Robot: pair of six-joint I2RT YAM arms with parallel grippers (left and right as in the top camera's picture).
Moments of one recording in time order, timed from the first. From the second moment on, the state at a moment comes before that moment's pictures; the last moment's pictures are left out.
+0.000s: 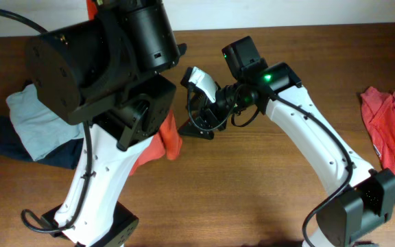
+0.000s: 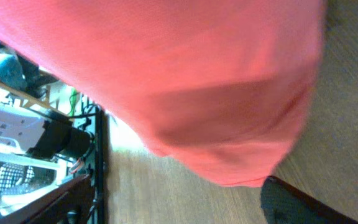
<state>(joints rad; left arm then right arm) -0.72 1.92 2.73 0.29 -0.73 1.44 0.45 1.77 1.68 -1.01 -0.90 -0.47</state>
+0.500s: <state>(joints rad) -0.72 1.92 2.73 0.29 -0.73 1.46 0.84 1.68 1.68 -0.80 -0.20 0.12</state>
